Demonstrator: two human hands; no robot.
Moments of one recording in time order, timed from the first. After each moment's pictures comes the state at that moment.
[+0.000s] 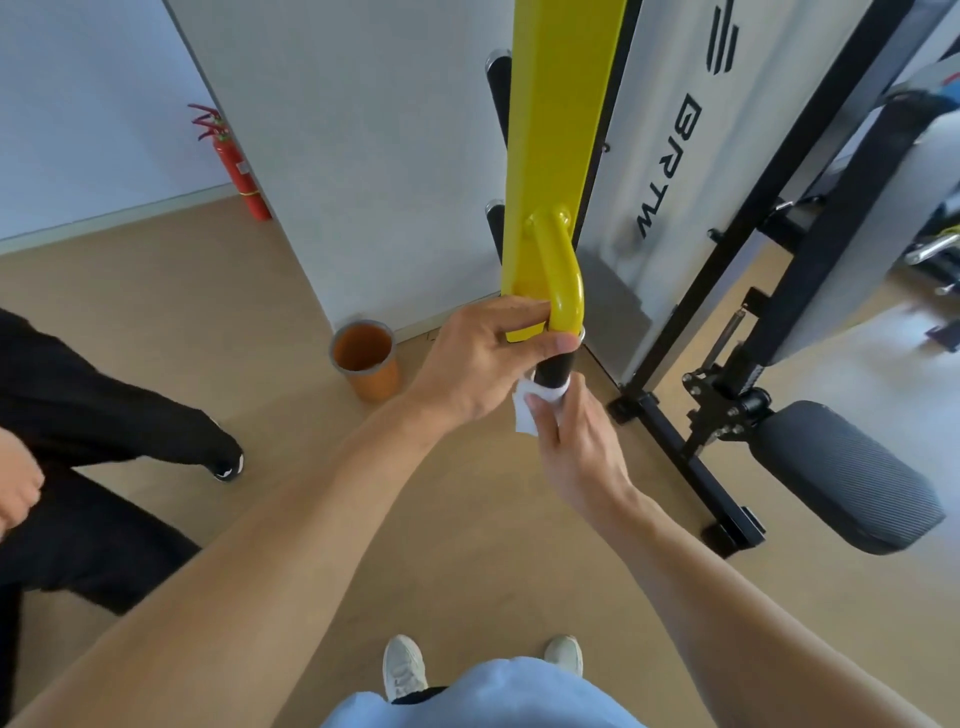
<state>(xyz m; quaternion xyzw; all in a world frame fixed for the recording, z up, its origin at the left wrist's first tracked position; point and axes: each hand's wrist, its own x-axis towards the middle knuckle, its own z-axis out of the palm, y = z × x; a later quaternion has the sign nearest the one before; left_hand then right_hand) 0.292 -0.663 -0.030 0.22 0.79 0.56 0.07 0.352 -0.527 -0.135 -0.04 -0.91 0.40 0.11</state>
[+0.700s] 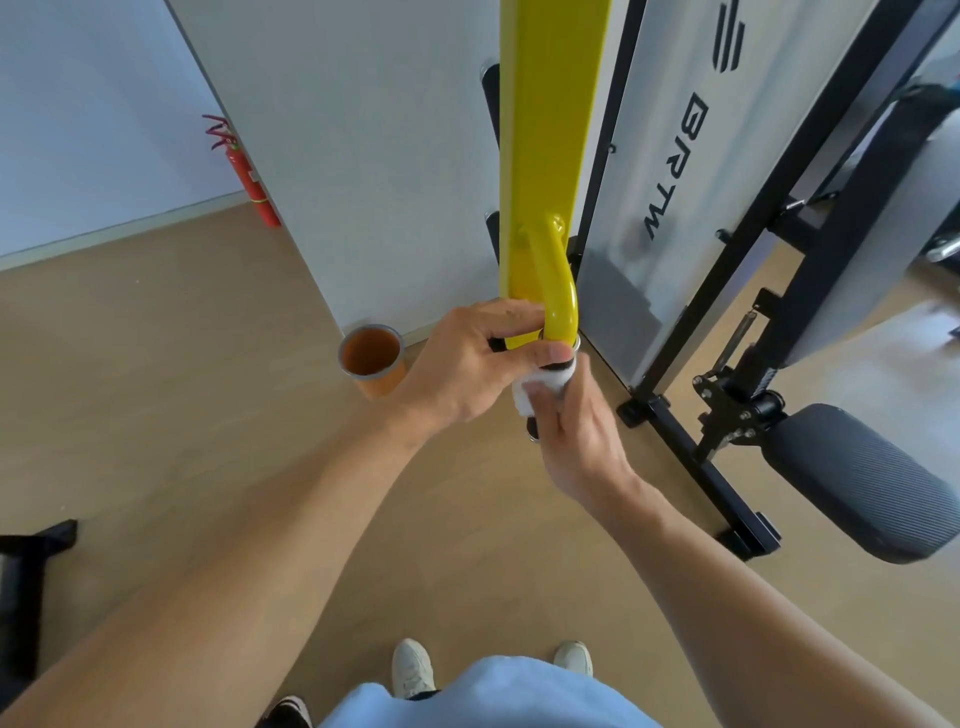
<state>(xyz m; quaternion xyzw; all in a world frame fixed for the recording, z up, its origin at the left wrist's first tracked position) 0.283 -0.665 -0.031 0.22 0.80 0.54 0.09 0.341 -0.520 -0.123 0.02 -0.87 0.47 0.13</state>
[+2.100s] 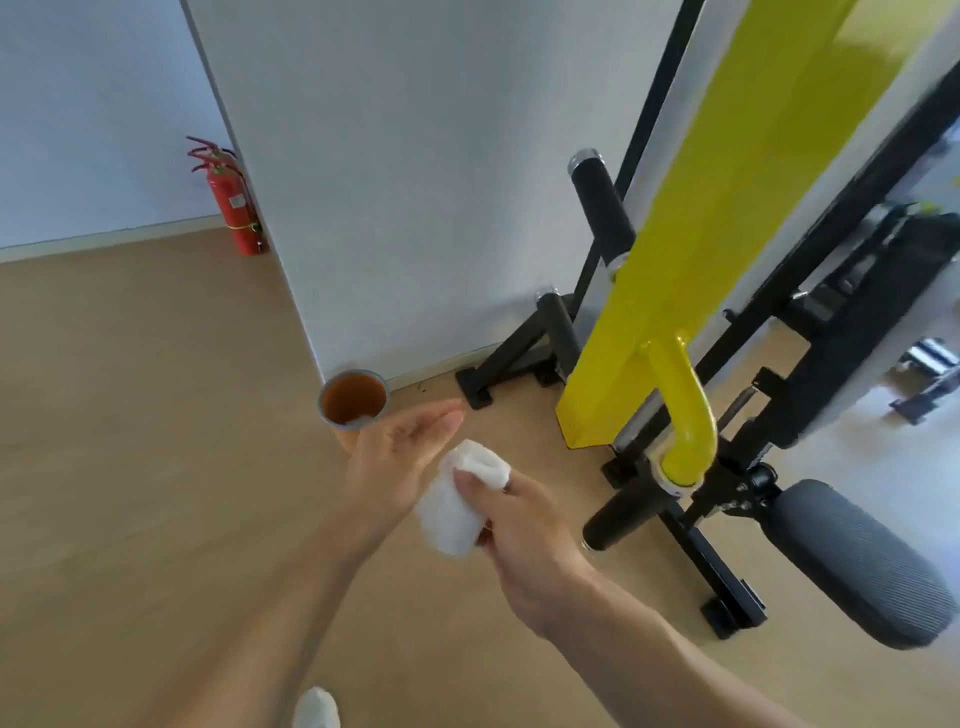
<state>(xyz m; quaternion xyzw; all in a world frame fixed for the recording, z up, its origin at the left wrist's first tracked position) 0.233 -0.789 -0.099 -0.01 0.74 0.67 0.09 0.304 -0.661 -0.070 -0.22 -0.60 0.75 -0.14</state>
